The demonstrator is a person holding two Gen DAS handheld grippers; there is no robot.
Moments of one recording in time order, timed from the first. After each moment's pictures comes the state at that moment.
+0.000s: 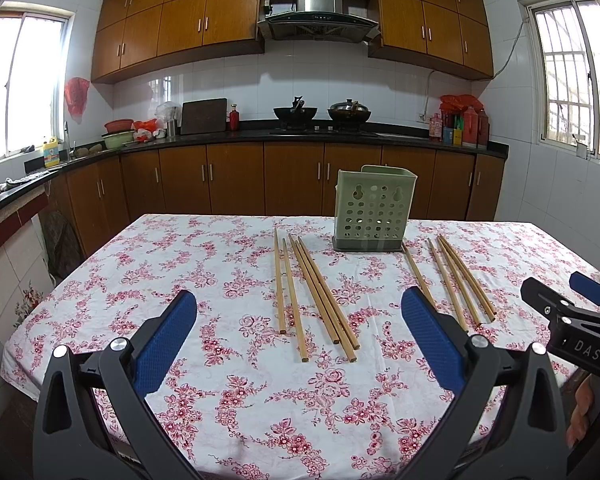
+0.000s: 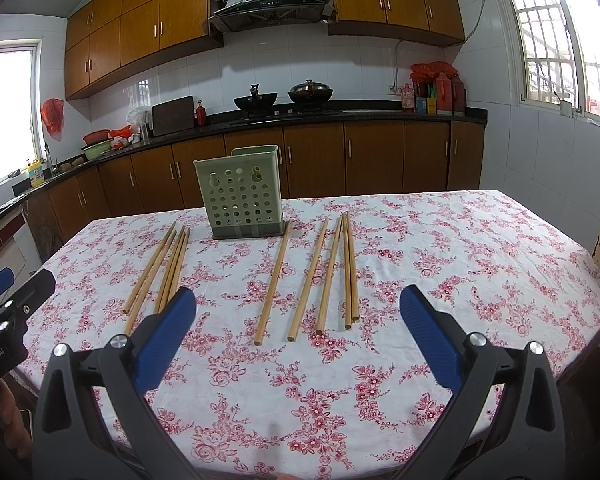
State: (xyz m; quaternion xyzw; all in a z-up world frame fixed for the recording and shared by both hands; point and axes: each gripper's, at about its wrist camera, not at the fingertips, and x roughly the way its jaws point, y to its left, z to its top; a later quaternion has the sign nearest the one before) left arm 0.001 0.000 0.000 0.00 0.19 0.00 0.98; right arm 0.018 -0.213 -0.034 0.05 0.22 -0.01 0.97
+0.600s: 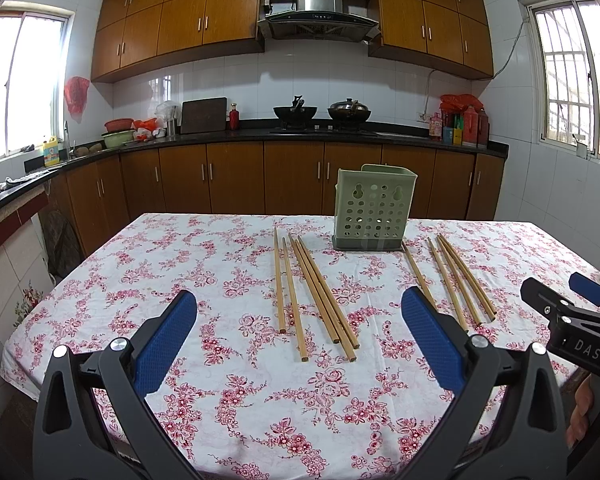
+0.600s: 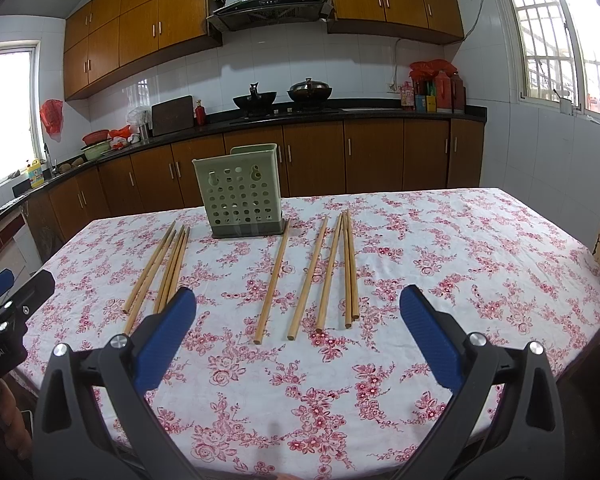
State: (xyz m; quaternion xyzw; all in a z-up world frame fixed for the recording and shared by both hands) left arm 0.001 0.001 0.000 0.00 0.19 0.00 0.98; right arm 0.019 -0.213 -0.037 0.05 0.22 -0.01 0.97
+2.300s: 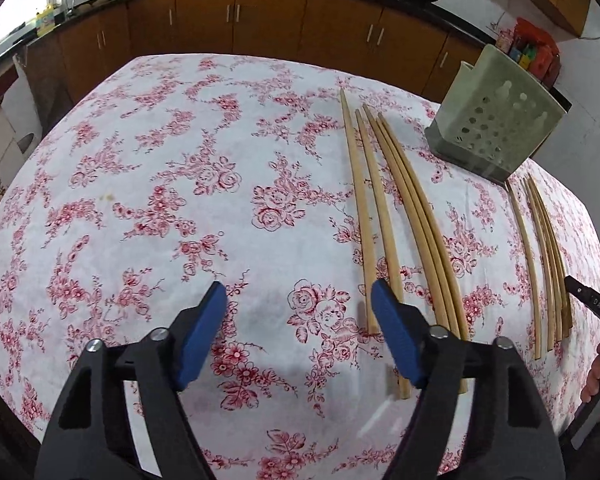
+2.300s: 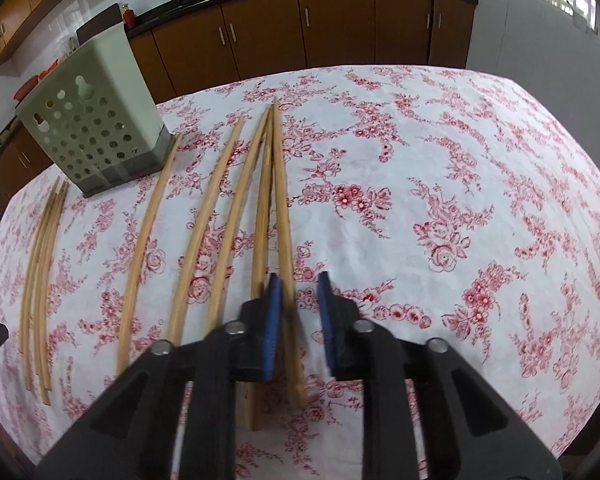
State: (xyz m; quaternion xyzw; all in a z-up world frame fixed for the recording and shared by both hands) left arm 0.160 0.071 -0.076 -0.09 0.47 0.02 0.88; right arm 0.198 -0.301 -0.112 0.11 0.46 -0.05 0.88
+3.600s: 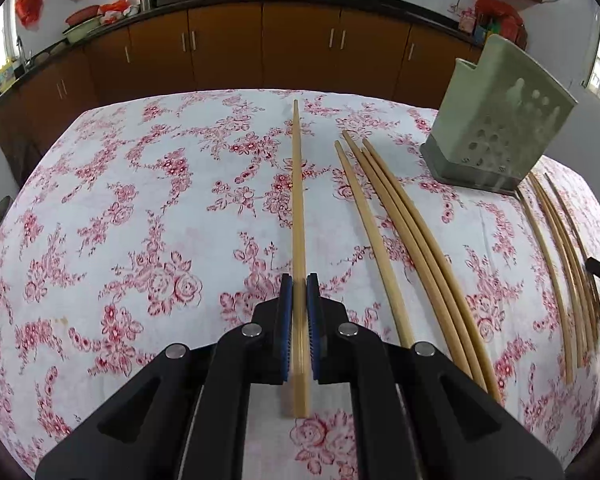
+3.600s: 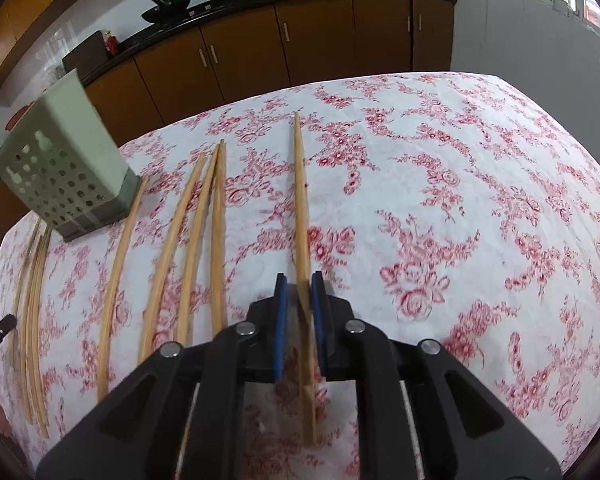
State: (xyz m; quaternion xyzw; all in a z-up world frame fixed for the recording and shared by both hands) left arm 0.226 0.069 -0.086 -0.03 0.44 -0.03 0.90; right arm 0.212 -0.335 -0.120 0.13 0.43 -0.07 0.89
